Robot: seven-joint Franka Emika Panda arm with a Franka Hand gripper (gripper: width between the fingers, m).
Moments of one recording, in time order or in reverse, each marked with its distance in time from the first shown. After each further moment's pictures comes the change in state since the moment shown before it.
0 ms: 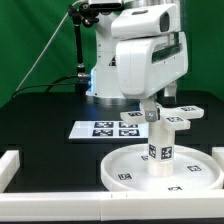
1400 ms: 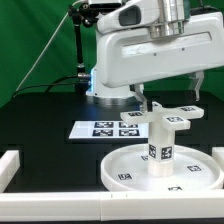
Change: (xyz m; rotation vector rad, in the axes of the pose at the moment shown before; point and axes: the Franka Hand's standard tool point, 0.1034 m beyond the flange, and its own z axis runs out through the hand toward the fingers) arm 0.016 -0.002 -0.015 0.003 0.050 0.587
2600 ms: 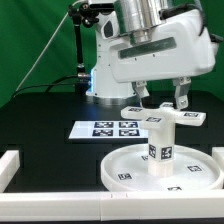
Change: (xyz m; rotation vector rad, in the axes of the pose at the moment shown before) arm -0.012 0.006 0.002 0.071 0.057 1.311
